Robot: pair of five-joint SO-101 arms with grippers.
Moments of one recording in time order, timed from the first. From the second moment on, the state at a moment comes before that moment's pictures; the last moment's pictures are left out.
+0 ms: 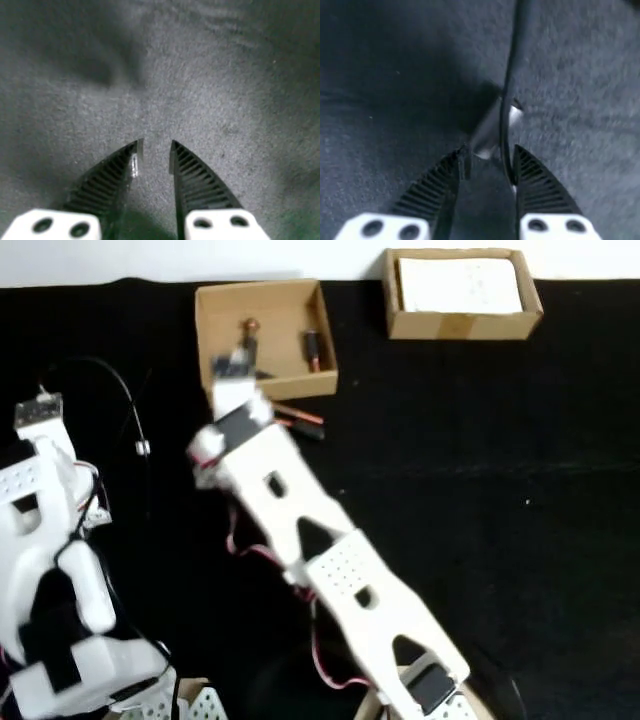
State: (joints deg) left arm -34.2 -3.3 26.3 74.2 -5.1; right arm -47.8 70.3 -84.8 100.2 -37.1
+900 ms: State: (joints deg) left arm -34.2 -2.7 26.2 74.2 -5.1; right arm -46.0 67.5 -66.9 85.9 -37.1
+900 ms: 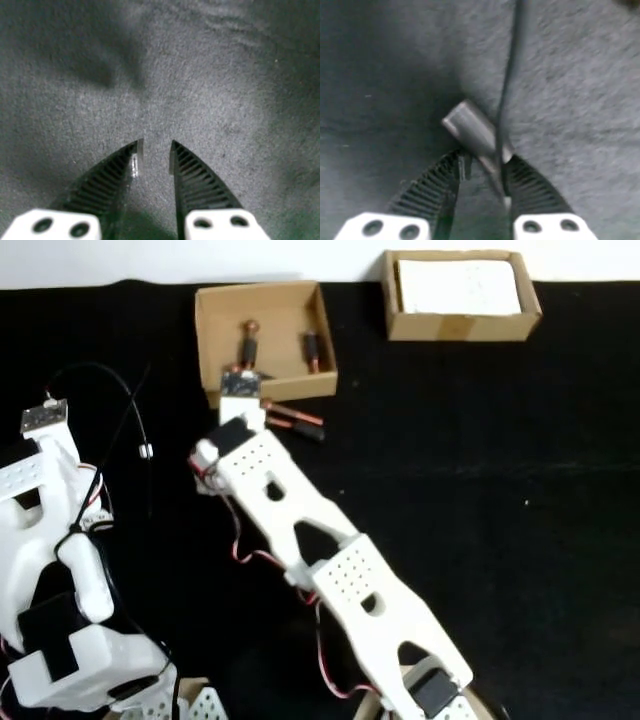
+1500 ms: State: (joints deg) left arm -34.1 -2.7 23.2 75.8 -5.1; right arm -40.4 59.8 -71.5 100.2 -16.8
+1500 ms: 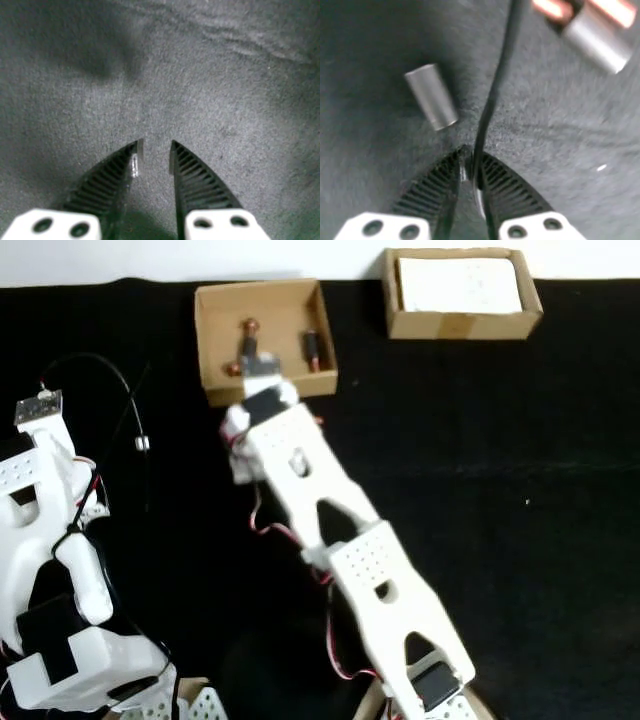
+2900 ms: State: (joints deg) left arm -34.1 -2.5 23.2 75.8 -5.1; right arm -46.9 70.7 -74.2 85.9 0.0
